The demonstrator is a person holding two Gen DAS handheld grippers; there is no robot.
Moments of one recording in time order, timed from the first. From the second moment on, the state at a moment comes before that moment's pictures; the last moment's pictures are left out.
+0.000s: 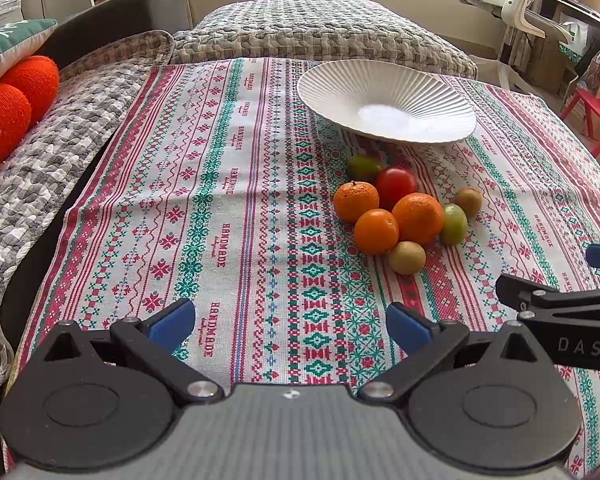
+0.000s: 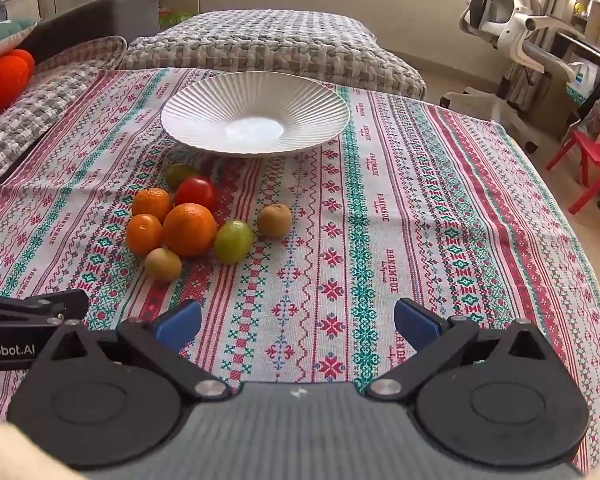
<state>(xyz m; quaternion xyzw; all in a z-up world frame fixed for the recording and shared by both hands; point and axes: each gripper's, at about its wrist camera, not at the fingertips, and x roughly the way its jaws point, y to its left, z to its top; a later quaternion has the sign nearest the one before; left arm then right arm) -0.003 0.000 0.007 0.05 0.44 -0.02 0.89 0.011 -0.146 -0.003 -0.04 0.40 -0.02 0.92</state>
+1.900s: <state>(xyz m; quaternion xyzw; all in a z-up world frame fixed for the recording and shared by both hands) -0.003 0.002 0.008 0.05 0.44 -0.02 0.90 0.011 -0.144 -0.004 -0.04 0.40 -0.02 0.92</state>
